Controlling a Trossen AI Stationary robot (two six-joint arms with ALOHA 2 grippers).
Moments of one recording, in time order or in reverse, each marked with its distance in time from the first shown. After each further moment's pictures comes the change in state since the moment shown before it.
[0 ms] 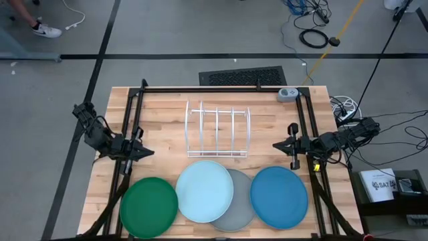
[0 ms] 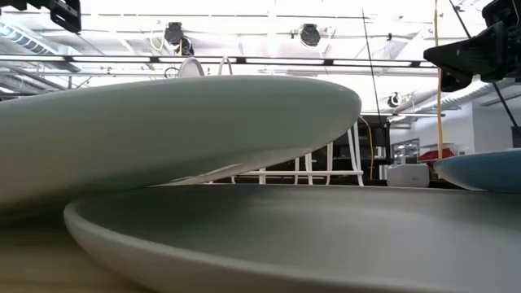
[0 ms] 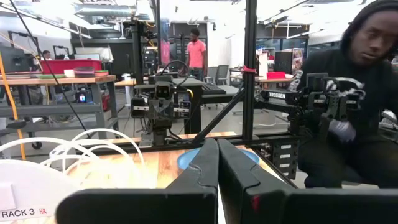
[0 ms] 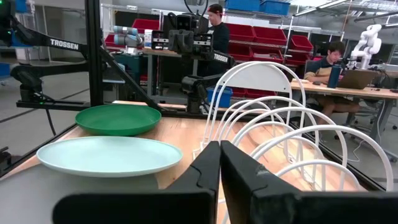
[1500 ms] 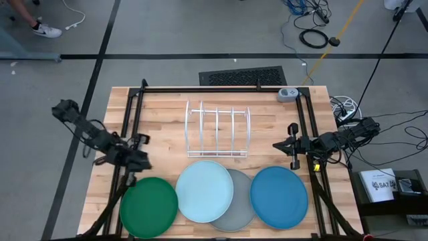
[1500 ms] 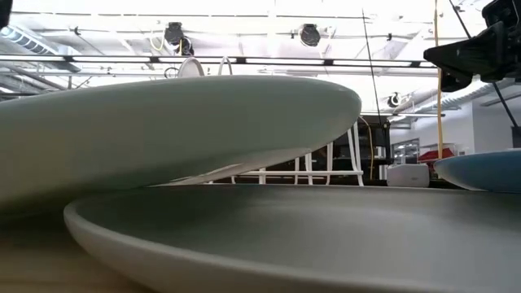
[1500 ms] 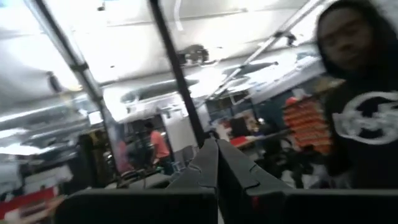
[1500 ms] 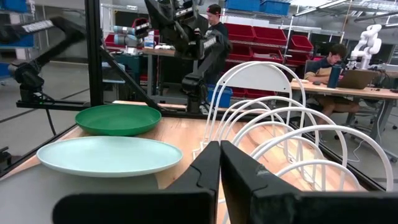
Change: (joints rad) left arm 0.227 0.570 0.002 0.882 0.544 0.291; right arm 0.000 0.000 0.000 0.000 0.000 0.000
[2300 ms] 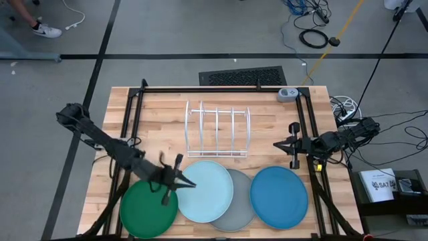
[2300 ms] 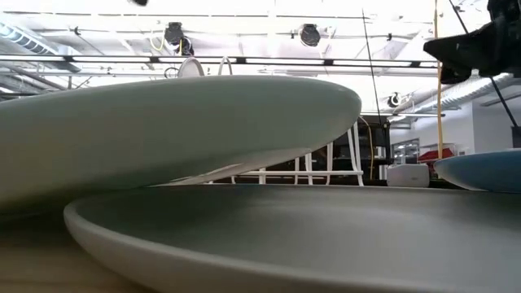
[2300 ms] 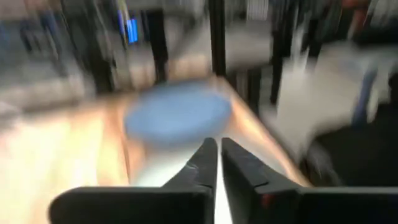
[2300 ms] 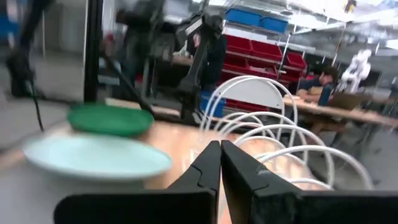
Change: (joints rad) left arm -0.033 0.546 0.429 -0.686 -0.243 -0.465; right arm 0.000 0.000 0.000 0.058 0.001 -0.059
